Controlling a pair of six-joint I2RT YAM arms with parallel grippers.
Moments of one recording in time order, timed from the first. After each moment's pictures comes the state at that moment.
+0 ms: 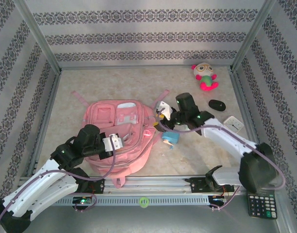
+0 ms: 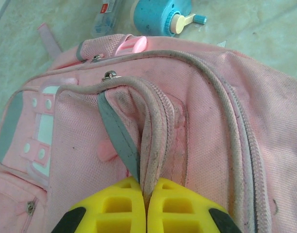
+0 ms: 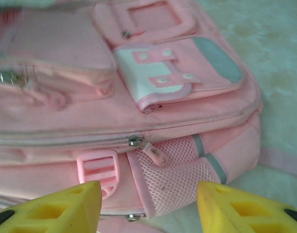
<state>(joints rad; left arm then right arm) -0.64 0.61 0.62 -0.71 0.22 0.64 0.53 1.35 0.93 -0.35 -0.59 -0.49</state>
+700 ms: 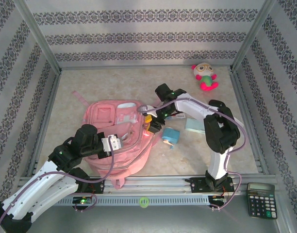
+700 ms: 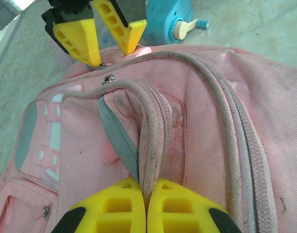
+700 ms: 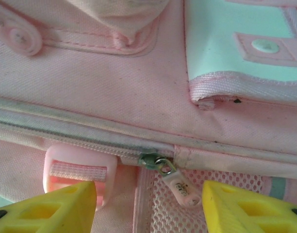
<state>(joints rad) -0.61 0.60 0.62 -0.70 0.24 0.71 0.54 1.89 1.41 -0.87 -0.76 -0.92</state>
